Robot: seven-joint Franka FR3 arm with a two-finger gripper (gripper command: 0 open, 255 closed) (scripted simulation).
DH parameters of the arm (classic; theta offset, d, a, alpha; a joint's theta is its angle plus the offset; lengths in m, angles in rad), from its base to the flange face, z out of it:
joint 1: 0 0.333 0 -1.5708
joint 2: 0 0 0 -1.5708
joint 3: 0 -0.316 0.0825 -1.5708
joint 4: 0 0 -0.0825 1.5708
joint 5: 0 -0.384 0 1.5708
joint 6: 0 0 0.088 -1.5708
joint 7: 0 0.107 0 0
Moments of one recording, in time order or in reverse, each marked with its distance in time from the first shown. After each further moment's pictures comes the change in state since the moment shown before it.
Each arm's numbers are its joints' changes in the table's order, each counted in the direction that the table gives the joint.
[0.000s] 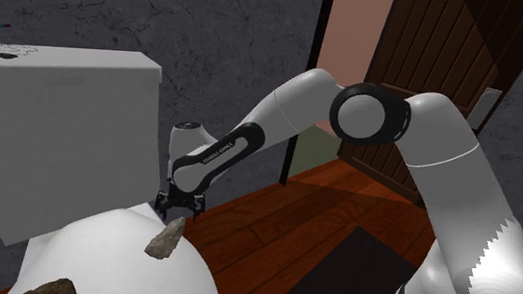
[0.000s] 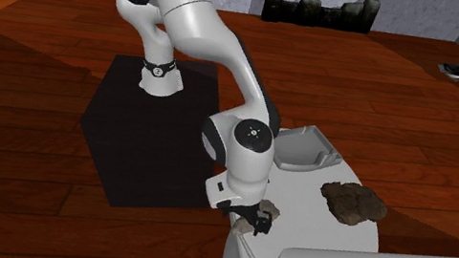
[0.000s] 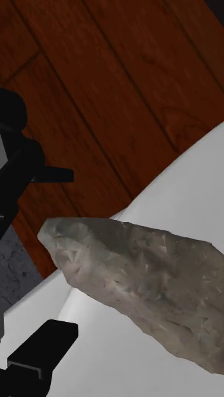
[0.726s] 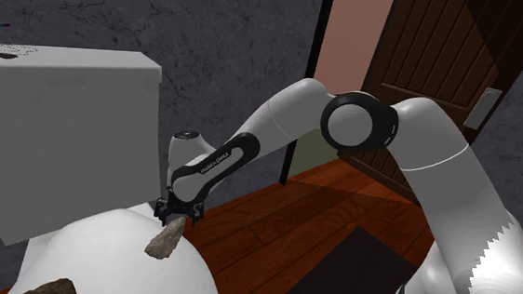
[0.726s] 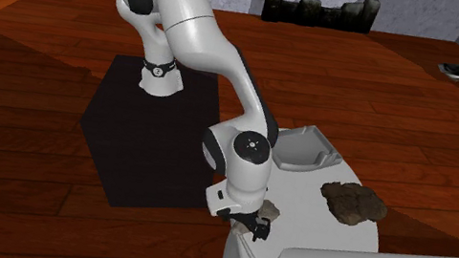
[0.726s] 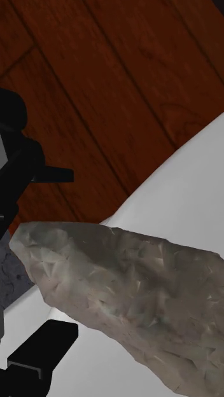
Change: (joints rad) arm 0.014 0.065 0.012 0.031 0.010 -0.034 0.005
